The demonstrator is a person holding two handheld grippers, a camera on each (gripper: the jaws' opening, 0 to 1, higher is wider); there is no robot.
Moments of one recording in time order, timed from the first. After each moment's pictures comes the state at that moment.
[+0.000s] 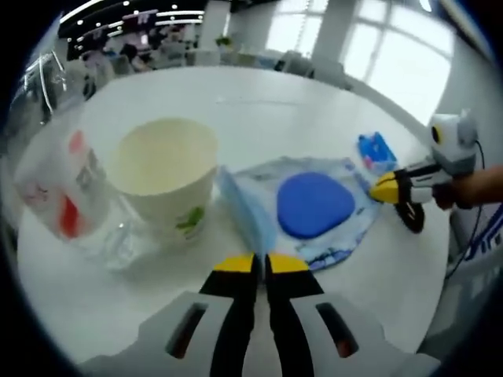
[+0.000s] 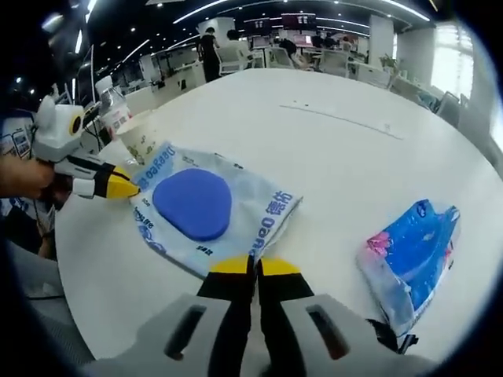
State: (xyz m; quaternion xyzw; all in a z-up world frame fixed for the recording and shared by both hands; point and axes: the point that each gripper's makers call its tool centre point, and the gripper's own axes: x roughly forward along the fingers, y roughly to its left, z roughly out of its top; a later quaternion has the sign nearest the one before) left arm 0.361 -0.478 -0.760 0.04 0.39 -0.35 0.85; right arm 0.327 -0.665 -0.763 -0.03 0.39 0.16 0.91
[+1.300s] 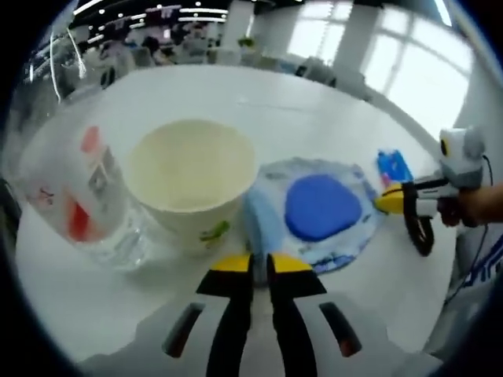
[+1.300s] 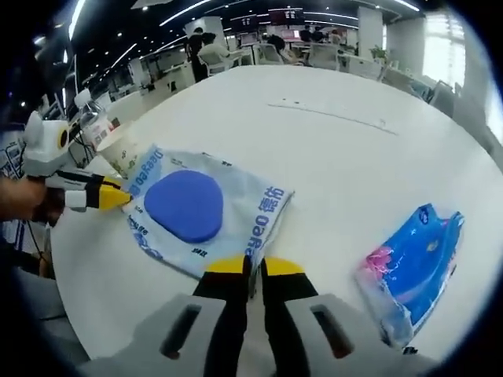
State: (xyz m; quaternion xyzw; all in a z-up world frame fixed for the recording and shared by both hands) left arm 0.374 -0.468 -0.760 0.00 0.40 -0.30 0.87; right arm 0.344 -0.664 -0.764 -0.02 0.40 0.14 0.91
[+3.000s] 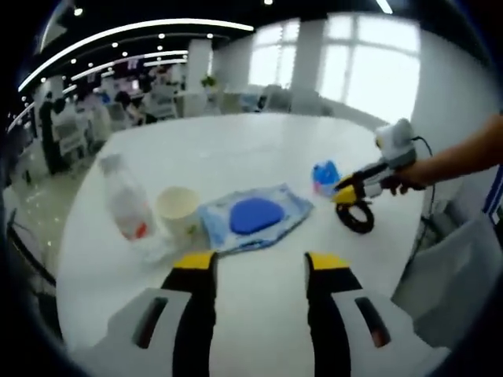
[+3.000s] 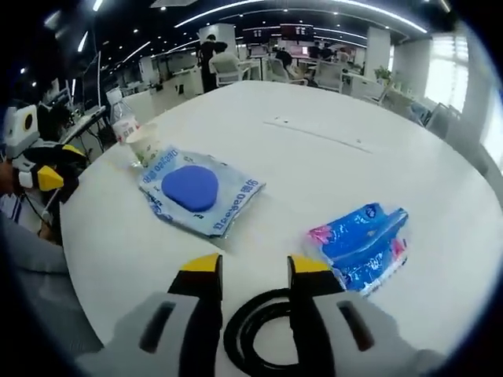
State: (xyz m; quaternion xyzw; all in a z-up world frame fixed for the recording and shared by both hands) left arm 0.271 -0.447 -0.643 0.06 0.27 -0.38 0.88; right arm 0.288 -0.716 -0.716 -0.06 0.36 0.15 0.92
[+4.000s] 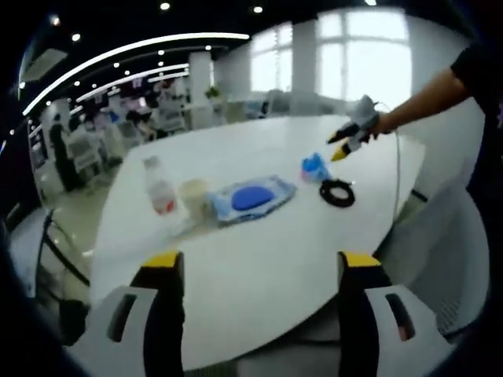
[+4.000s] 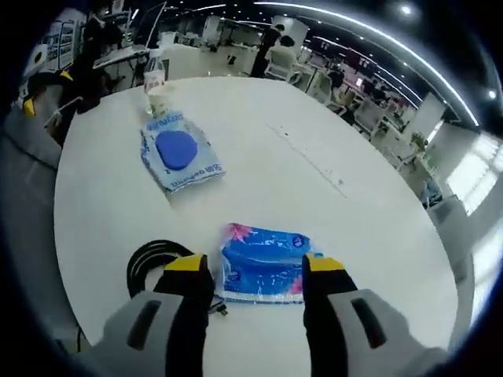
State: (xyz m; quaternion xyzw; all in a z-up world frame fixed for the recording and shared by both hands) left arm 0.173 -0.396 -0.616 0.11 0.24 -0.36 0.90; right arm 0.300 -0.800 -0.674 -0.30 0.34 0.25 0.85
